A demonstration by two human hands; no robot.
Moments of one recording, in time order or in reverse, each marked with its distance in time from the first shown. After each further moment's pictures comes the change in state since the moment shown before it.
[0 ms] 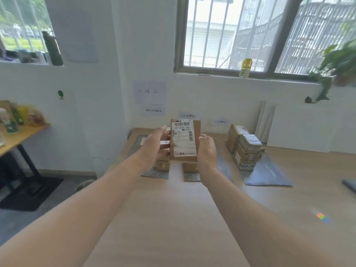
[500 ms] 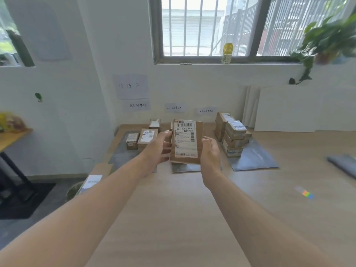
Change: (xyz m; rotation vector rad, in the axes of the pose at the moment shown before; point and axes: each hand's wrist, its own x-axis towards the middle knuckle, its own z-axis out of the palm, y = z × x) left_hand 0.000 -0.037 0.086 0.094 -0.067 -0.125; right_hand 0.010 0.029 -0.094 0.050 0.097 0.064
